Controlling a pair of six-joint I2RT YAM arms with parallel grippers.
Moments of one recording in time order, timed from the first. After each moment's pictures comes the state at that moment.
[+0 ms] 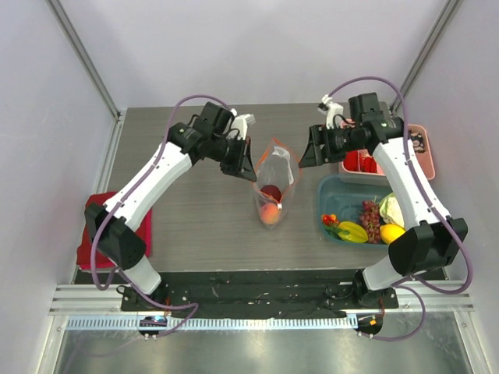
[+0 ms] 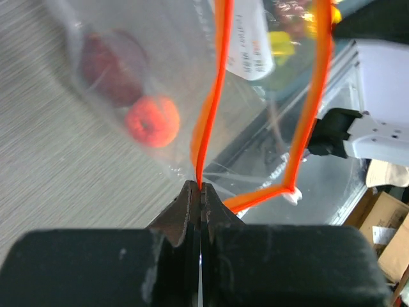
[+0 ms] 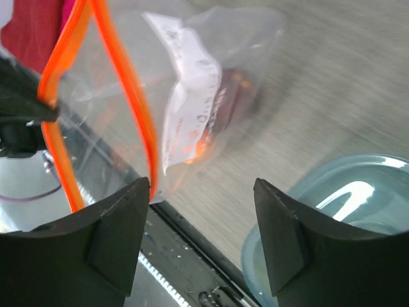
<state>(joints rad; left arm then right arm) -0.59 1.65 1.71 -0.95 0.51 -0.37 0.17 1.51 1.60 -1.03 -0.63 -0.03</state>
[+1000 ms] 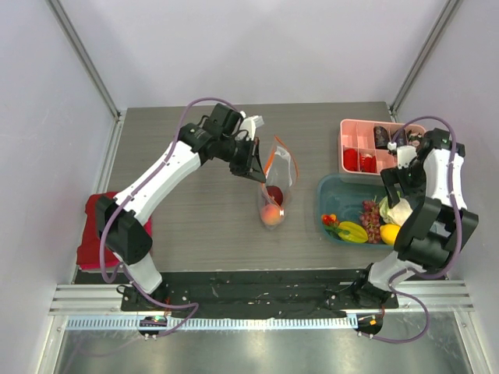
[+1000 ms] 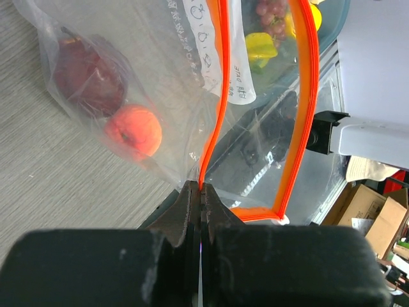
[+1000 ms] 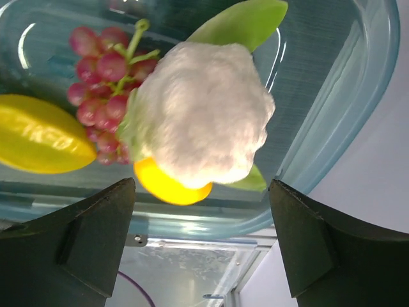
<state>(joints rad) -0.62 1.71 1.71 -0.89 0.56 -0.43 -0.45 1.54 1.35 -1.18 -0.06 -0.65</state>
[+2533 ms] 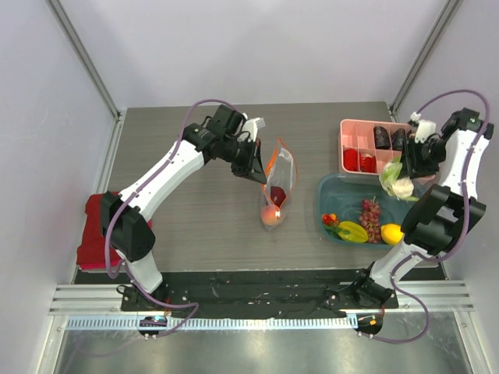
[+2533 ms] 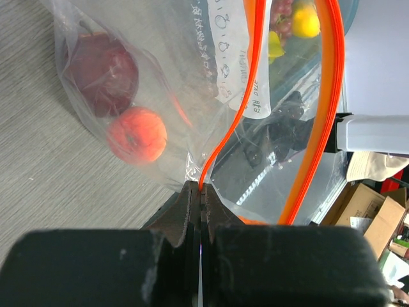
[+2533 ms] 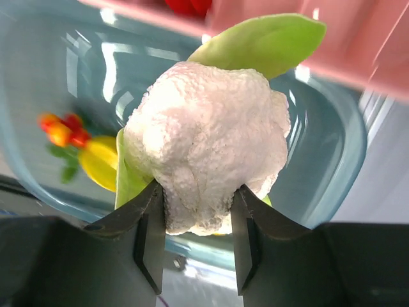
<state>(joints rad) -0.62 1.74 1.71 -0.88 0.56 -0.43 -0.54 1.76 1.70 -1.33 -0.37 -0.61</state>
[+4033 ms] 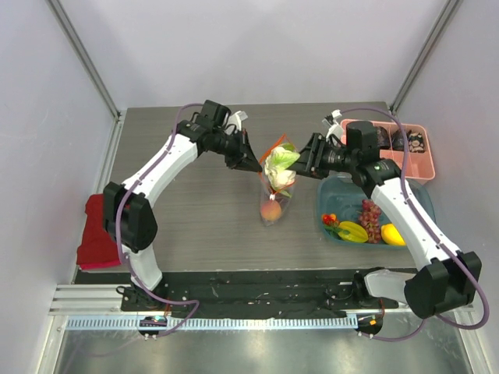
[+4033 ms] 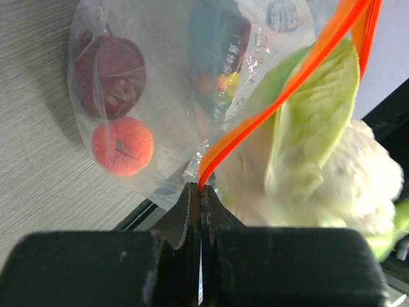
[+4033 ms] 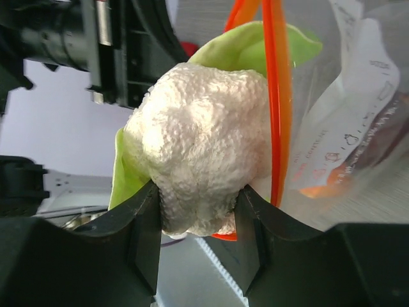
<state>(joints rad) -0.49 1.81 1.68 -0.76 0.71 -0.66 0.27 1.25 1.12 -0.37 -0.74 0.73</state>
